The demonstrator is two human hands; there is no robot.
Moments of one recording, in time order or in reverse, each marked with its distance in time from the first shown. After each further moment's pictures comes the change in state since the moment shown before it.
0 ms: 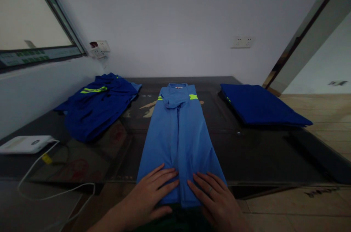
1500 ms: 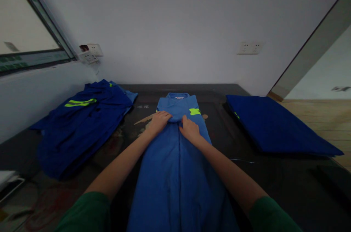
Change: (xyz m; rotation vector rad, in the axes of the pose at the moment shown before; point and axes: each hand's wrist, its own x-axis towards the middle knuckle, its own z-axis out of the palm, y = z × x) left_hand 0.204 -0.263 -0.054 0.418 0.272 -0.297; right_hand 0.269 0.170 0.083 0.007 -0.318 0.718
